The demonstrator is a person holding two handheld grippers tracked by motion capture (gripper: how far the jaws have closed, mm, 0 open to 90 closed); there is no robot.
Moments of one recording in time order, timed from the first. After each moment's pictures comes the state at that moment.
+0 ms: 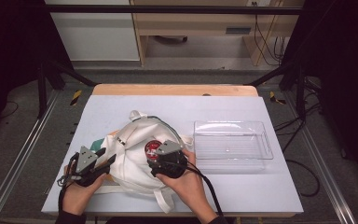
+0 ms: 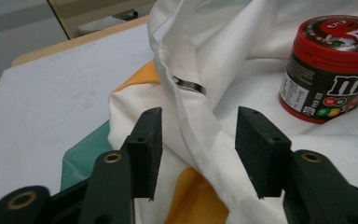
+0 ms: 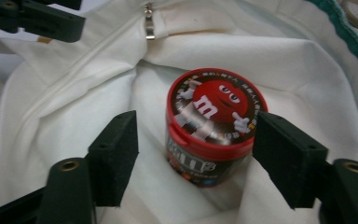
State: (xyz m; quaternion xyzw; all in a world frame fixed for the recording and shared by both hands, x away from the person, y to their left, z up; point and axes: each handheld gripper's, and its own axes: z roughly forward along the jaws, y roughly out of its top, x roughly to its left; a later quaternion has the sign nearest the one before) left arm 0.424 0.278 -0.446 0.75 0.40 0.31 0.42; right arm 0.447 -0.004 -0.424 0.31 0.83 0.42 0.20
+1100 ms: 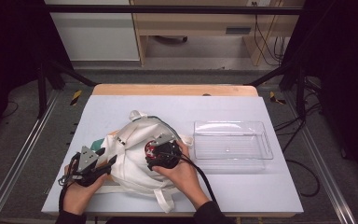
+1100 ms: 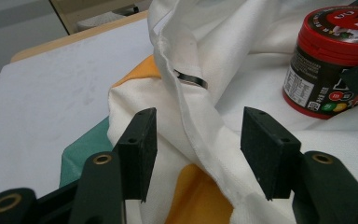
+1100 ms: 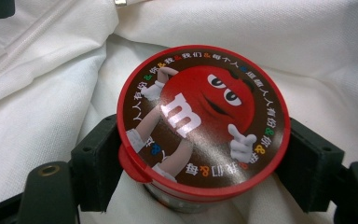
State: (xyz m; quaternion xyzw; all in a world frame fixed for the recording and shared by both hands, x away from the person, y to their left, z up) left arm 0.426 0.277 -0.449 0.76 0.40 0.31 0.41; right arm 0.487 0.012 -0.452 0.33 0.85 0.38 0.17
